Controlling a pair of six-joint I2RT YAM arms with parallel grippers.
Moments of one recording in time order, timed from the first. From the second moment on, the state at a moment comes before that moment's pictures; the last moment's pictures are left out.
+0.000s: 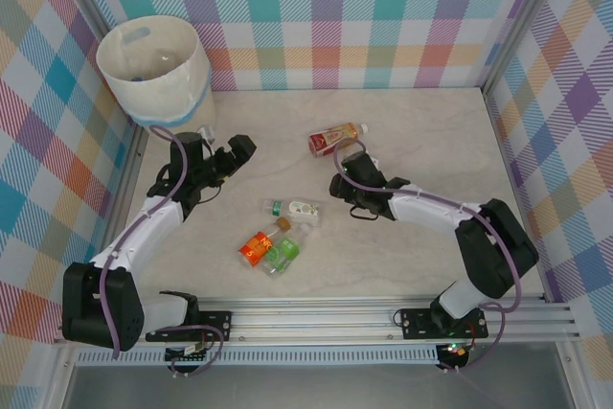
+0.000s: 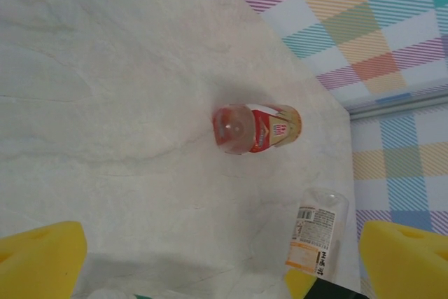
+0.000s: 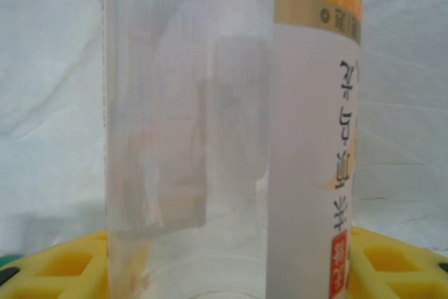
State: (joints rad) left arm -0.18 1.24 0.82 -0.09 0.34 -0.84; right arm 0.66 1.55 0.89 -0.21 0.13 0.81
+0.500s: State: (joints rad) left arm -0.34 1.38 0.88 0.13 0.71 -0.79; right arm 0.66 1.41 0.81 0.03 -0.20 0.59
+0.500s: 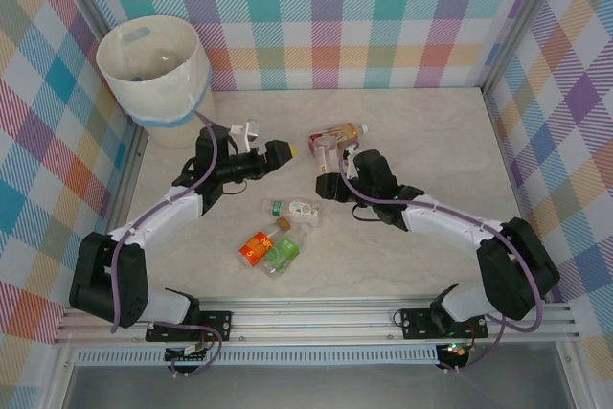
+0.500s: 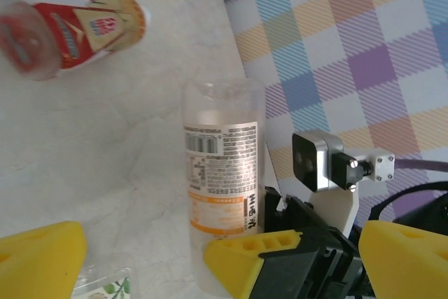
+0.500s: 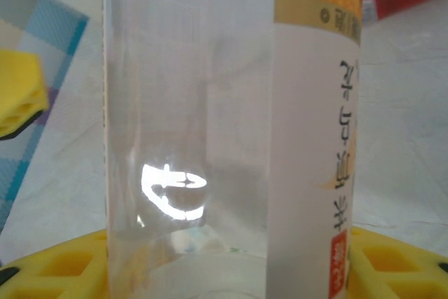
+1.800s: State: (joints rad) left arm -0.44 1.48 0.96 0.13 0.64 -0.80; right arm 0.73 1.29 0.86 0.03 -0.36 0.46
